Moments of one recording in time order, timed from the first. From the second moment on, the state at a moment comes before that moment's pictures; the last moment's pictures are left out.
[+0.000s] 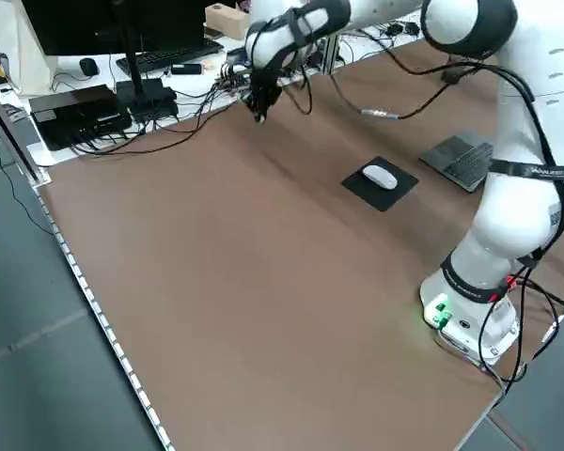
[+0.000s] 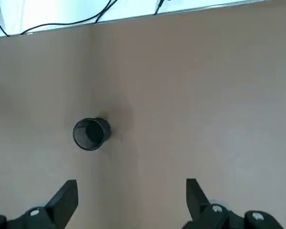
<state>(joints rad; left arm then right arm) 0.04 0.44 0.01 -1.71 -0.05 2.26 0.10 -0.06 0.16 -0.08 -1.42 0.03 1.70 -0.01</state>
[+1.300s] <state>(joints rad) -0.08 0.38 -0.47 -1.39 0.22 1.93 0.45 0.29 0.23 -0.06 -1.42 0.26 1.78 0.79</state>
